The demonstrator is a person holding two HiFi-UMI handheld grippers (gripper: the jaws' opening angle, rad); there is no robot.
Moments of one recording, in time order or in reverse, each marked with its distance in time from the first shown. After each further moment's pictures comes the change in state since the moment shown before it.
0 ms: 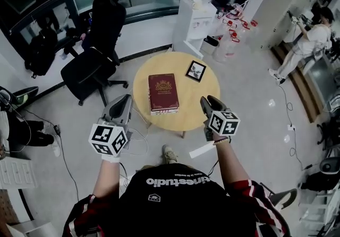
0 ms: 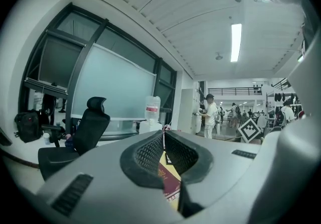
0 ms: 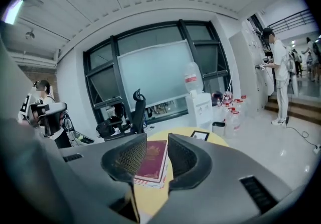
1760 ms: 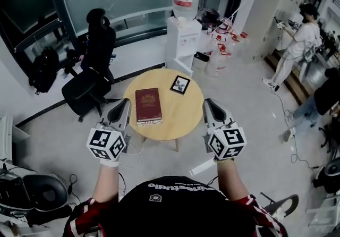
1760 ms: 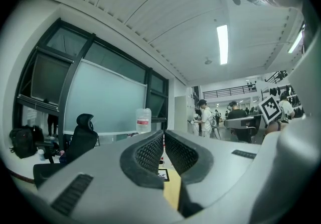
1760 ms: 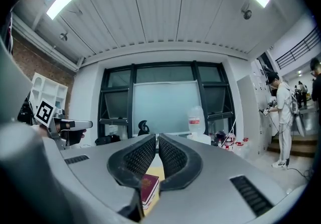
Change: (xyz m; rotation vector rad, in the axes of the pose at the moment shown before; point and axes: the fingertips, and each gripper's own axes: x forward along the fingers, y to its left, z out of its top) left arm 0.009 -0.129 0.071 0.093 -0.107 -0.029; right arm -0.181 0.011 0.136 -0.227 -0.336 0.022
